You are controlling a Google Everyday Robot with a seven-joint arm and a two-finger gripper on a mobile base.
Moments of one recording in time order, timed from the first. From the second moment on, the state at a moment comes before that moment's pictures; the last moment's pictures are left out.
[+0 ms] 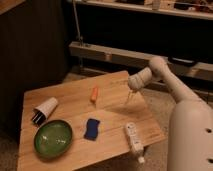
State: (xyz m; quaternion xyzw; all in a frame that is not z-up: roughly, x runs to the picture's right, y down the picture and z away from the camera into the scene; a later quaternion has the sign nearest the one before) arm 0.075 0.029 0.792 -0.18 -0.61 -0.20 0.74
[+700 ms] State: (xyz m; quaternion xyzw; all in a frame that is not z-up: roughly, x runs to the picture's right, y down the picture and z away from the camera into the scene) arm 0.075 0.025 0.788 -0.18 -0.60 -0.22 0.75
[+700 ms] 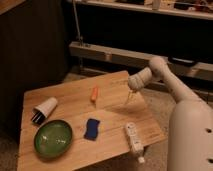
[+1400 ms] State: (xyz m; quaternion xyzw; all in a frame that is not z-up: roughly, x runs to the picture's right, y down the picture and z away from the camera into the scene) arm 0.115 -0.034 0.701 -0.15 -0.43 -0.46 0.76
